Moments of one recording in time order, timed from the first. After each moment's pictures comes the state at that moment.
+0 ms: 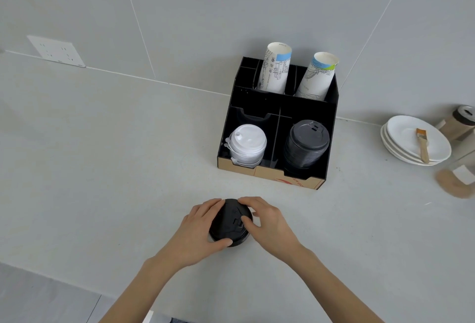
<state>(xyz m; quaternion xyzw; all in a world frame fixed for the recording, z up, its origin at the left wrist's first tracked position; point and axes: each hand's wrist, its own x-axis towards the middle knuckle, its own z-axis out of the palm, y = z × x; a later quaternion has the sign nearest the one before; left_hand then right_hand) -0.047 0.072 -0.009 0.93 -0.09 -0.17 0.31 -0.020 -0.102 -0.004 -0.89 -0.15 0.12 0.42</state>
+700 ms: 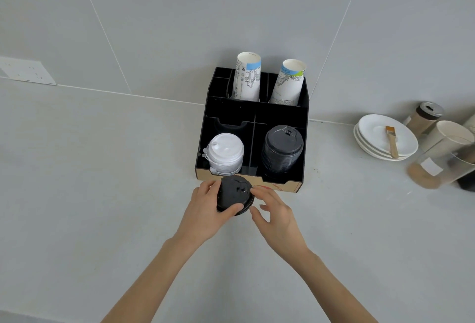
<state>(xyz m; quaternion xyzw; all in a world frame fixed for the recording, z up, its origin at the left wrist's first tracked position) 0.001 0.012 0.026 0.93 -0.02 -0.06 0.36 -0.016 -0.141 0.018 -0.88 -0.08 0.01 0.47</state>
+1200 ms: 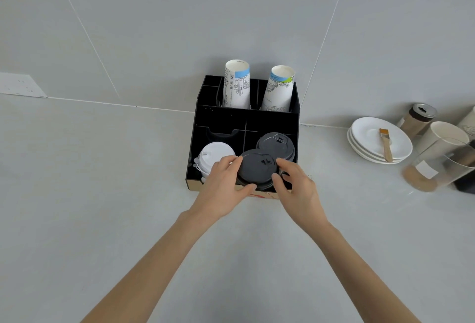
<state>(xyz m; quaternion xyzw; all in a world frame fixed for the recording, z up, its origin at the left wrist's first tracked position) 0.050 -0.028 0.062 0.94 -0.12 -0.03 0.33 0.032 -0.183 0.055 -0.88 0.00 -0.05 0.47</state>
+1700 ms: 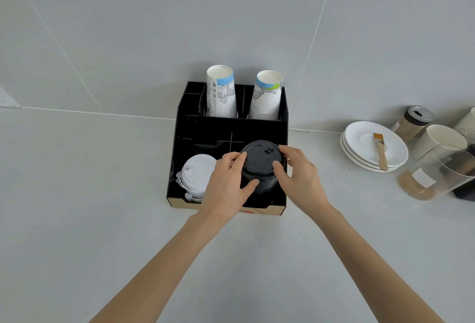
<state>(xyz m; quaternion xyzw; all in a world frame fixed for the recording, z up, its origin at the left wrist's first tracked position) 0.090 -0.070 0.058 0.93 -0.12 0.02 0.35 0.090 -0.215 0.068 -0.90 0.01 -0.06 0.43</state>
